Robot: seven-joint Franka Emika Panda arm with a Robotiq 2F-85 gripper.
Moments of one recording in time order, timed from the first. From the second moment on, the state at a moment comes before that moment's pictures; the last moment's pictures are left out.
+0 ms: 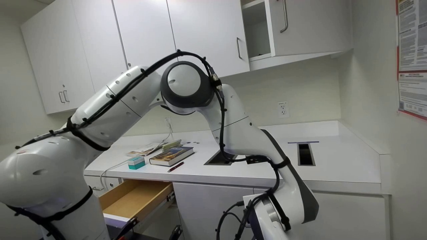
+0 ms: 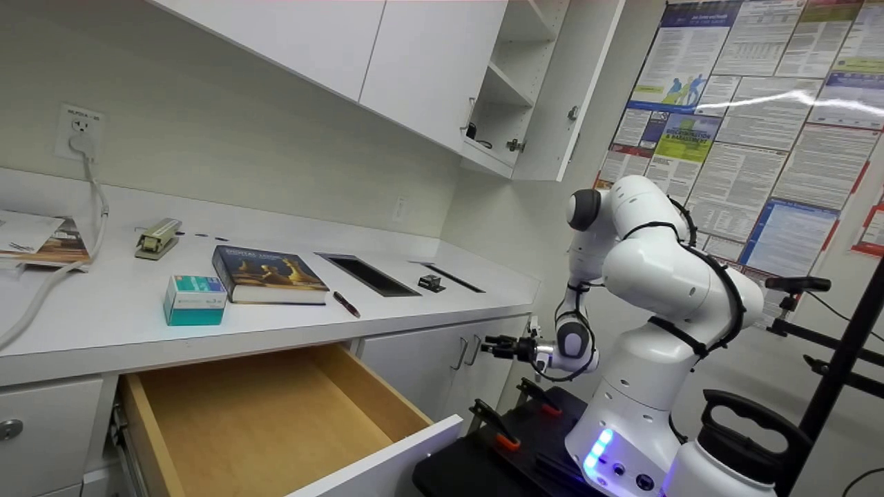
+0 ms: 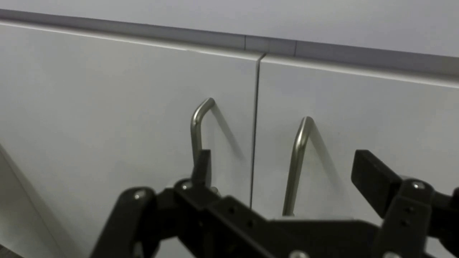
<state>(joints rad) -0.80 0.98 -0.27 -1.97 1.79 1.67 0.22</state>
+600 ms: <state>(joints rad) -0.80 1.03 -0.27 -1.90 1.81 1.67 0.26</state>
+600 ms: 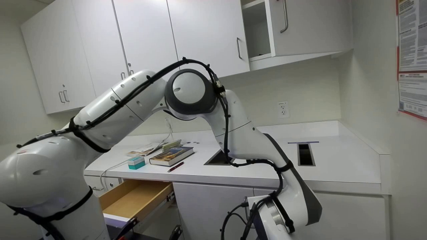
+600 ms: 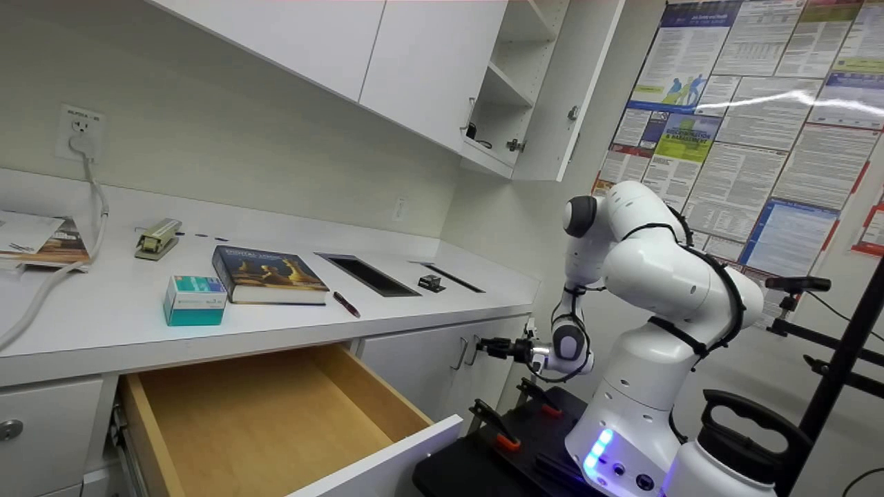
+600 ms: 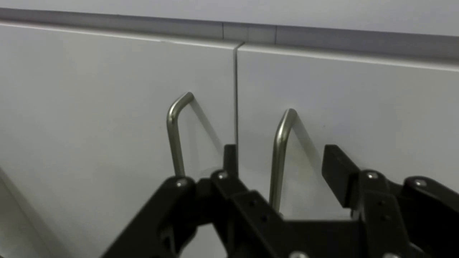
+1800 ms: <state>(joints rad) -0.81 1.06 -0.32 -1.89 1.74 1.60 0.26</state>
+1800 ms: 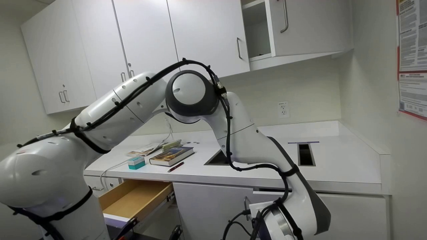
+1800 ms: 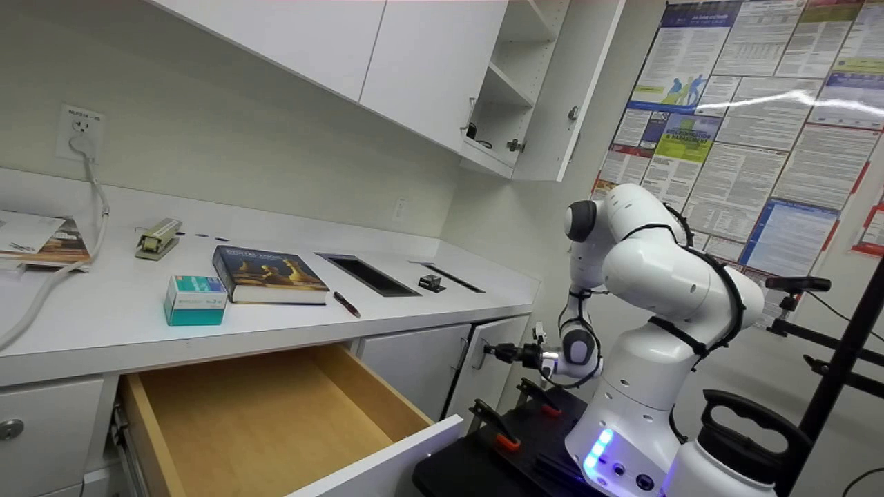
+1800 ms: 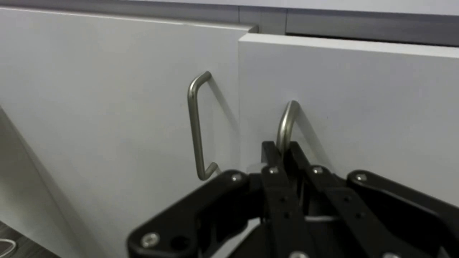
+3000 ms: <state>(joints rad) -1.19 1.16 -0.49 -1.51 1.19 1.44 0.26</state>
